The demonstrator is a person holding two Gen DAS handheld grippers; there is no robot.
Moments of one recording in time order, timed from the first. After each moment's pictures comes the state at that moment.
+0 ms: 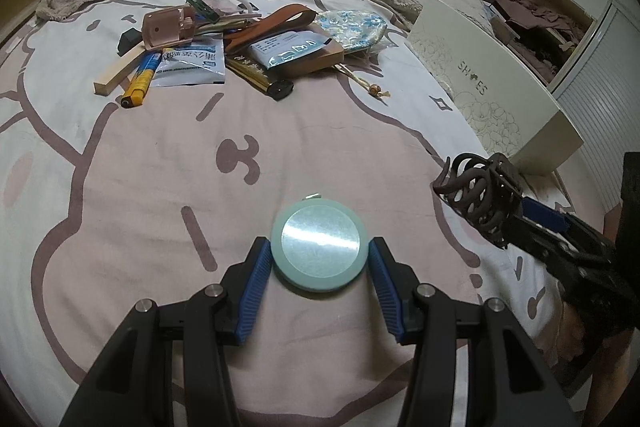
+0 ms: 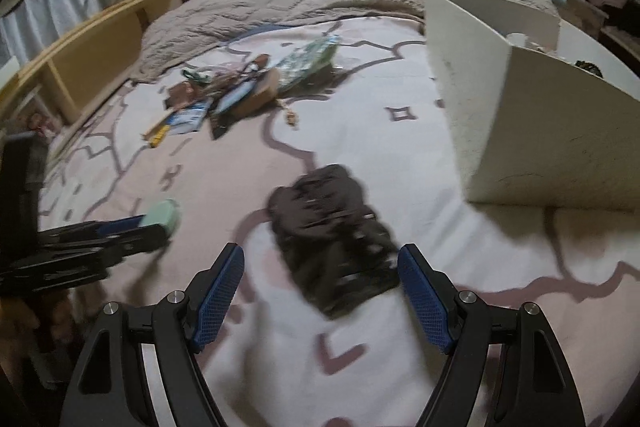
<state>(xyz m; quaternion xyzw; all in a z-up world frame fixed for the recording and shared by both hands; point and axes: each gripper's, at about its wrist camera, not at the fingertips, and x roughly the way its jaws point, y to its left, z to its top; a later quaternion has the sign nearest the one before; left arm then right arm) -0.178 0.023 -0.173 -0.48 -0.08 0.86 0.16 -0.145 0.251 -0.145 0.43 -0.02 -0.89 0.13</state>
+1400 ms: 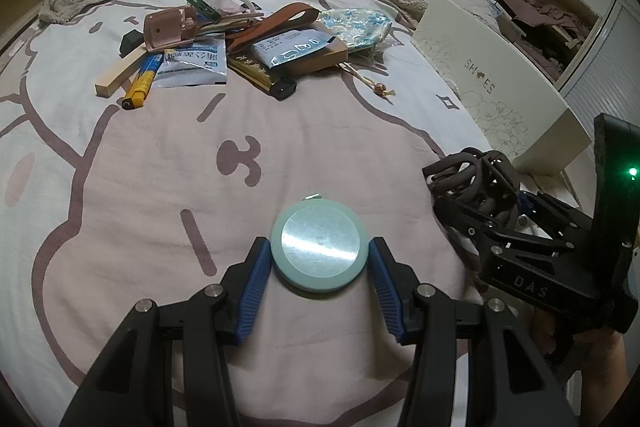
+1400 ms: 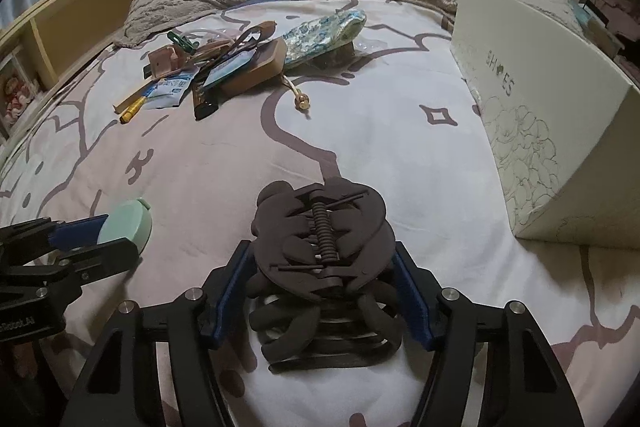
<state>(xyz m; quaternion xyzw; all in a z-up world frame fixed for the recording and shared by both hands) -0.180 0.029 -0.174 -0.48 -0.07 0.86 0.15 -0.177 0.205 -0.168 0.44 0.03 -0.89 0.12</state>
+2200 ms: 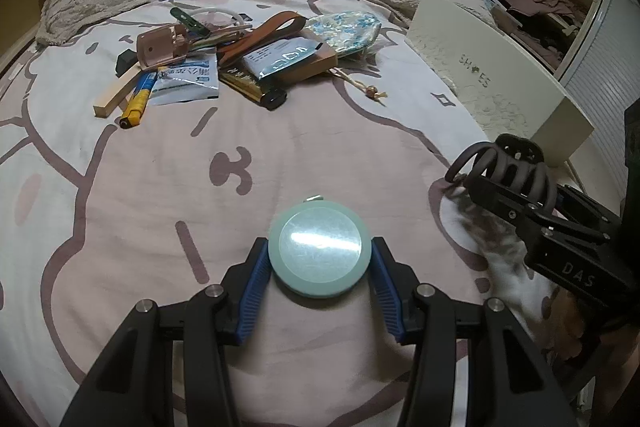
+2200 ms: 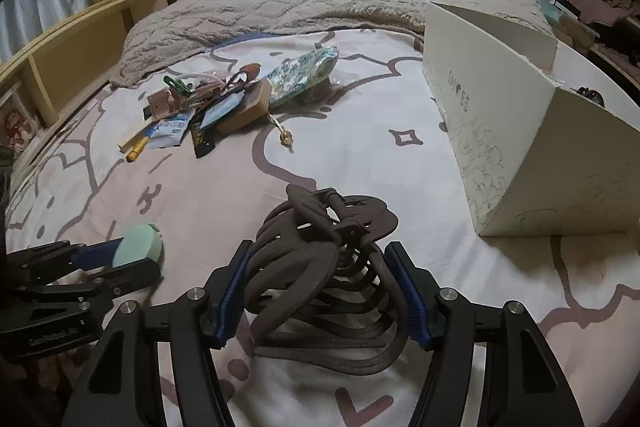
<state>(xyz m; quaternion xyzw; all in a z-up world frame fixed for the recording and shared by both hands) -0.176 0.041 -0.169 -0.46 -0.04 0.87 0.15 -0.163 0.223 -0.145 0.40 -0.01 -0.91 0.10</state>
